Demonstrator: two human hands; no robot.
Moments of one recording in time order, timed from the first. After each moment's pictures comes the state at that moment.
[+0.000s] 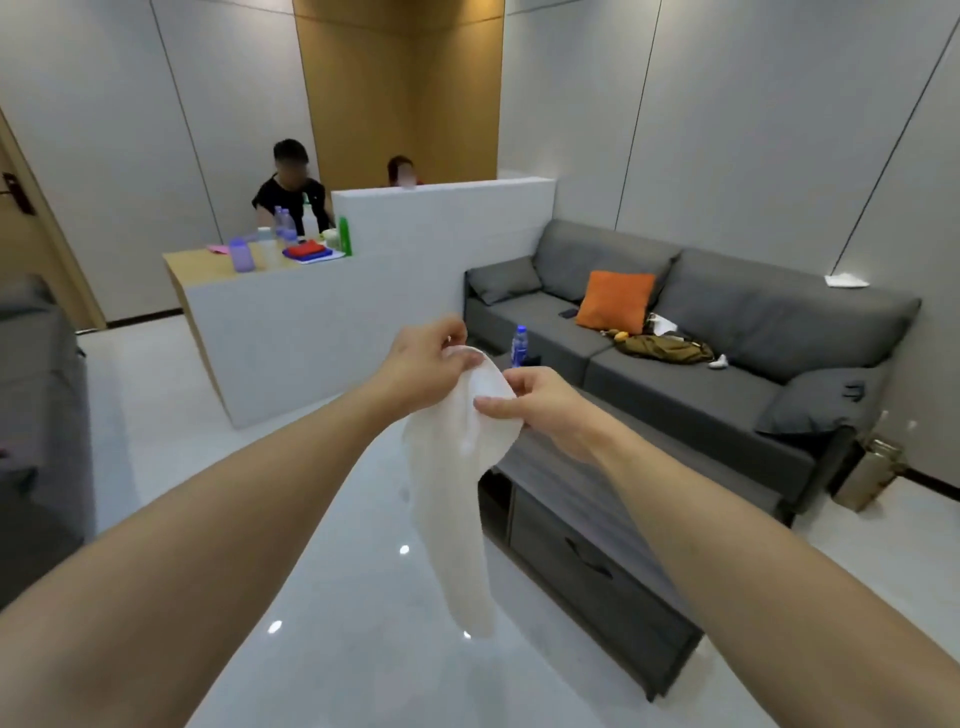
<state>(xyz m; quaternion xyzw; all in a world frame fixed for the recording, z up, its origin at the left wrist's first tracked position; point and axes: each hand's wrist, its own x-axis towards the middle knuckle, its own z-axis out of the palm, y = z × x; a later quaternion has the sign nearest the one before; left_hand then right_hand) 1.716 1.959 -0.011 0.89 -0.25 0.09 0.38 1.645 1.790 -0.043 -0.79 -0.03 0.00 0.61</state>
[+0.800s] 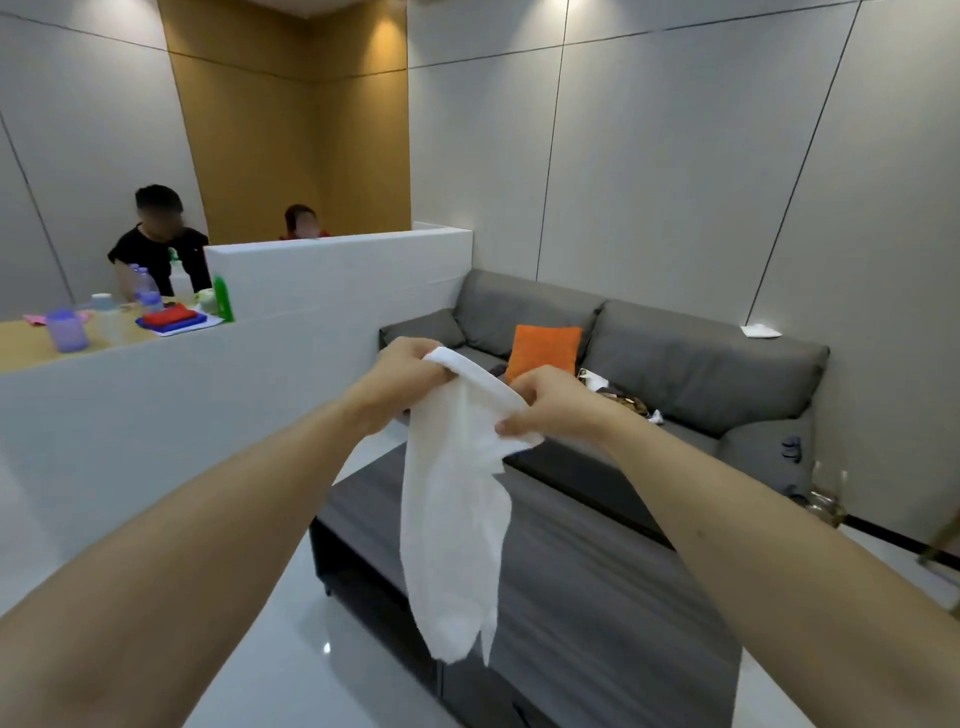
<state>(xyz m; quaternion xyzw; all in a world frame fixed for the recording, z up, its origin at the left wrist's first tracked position) 1.989 1.739 0.018 0.79 -0.31 -0.08 0.52 1.886 1.547 0.009 -0.95 0.06 -0.06 0.31</state>
